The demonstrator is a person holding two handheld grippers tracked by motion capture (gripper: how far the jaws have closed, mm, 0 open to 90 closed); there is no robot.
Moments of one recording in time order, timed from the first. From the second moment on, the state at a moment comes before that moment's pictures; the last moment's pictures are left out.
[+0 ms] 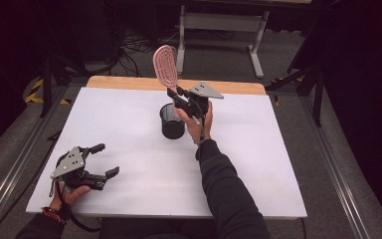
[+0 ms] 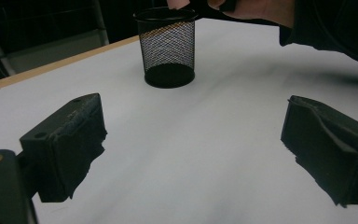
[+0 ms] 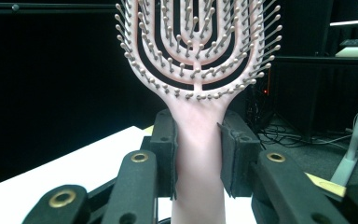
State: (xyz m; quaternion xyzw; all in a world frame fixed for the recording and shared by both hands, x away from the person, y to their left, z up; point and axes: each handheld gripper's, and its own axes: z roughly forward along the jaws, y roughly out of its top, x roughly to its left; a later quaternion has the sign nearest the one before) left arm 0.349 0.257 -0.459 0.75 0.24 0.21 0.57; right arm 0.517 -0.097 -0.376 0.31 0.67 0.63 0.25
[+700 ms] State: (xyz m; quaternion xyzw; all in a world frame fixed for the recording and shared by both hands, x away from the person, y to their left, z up) left arm 0.349 0.258 -0.459 0.76 0.23 0.21 0.57; right arm 0.514 -0.101 -0.398 0.33 0.66 0.63 0.24
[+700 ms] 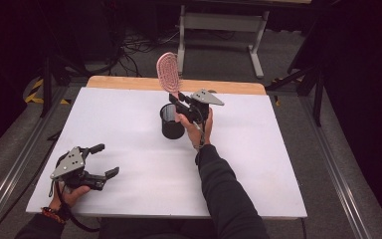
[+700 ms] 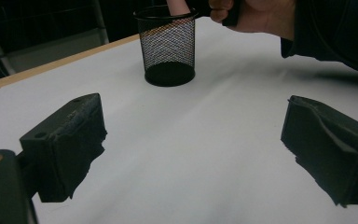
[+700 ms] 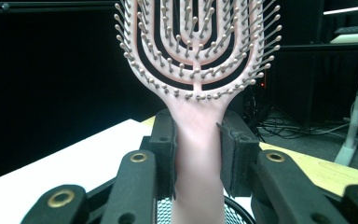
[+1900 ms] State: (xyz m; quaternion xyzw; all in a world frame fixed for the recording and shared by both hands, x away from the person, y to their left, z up) left arm 0.349 0.259 -0.459 0.76 0.24 0.22 0.56; right arm 0.512 -0.102 -0.422 0.33 0.68 0.60 0.25
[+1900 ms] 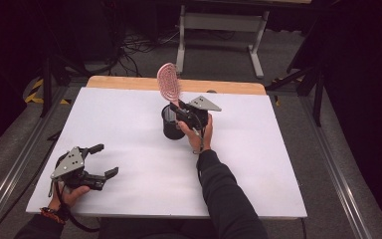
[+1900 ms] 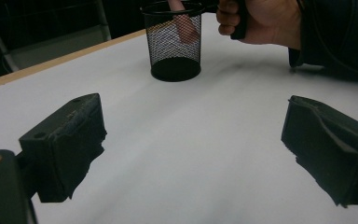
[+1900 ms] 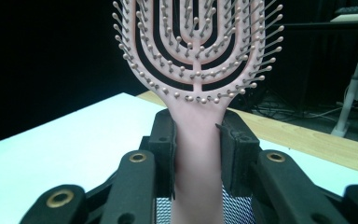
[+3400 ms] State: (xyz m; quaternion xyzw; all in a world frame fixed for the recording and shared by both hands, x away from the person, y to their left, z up) left arm 0.349 0.258 -0.460 0.76 0.24 0.21 0.56; right arm 0.512 -0.097 -0.435 0.32 0.72 0.56 0.24
